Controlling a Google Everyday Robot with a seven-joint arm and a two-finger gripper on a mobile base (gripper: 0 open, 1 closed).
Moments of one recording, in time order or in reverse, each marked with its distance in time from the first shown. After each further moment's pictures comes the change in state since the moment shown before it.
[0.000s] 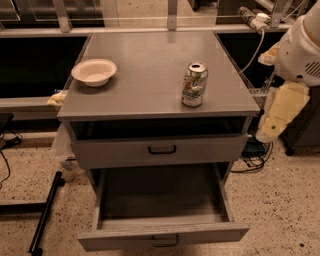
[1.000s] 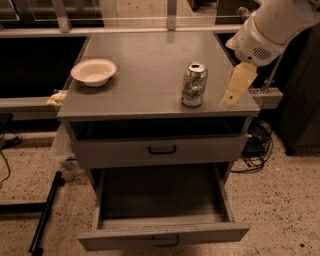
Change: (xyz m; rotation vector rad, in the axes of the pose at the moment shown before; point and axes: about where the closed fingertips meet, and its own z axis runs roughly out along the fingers) arm -0.046 -0.096 0.065 0.052 -0.123 -0.023
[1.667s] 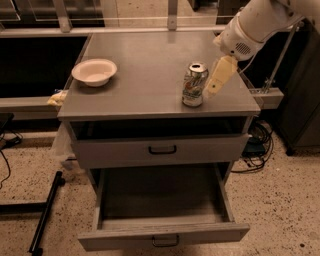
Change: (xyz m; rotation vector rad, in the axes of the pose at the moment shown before) arm -0.025 -0.044 0.044 -0.020 -0.114 0.043
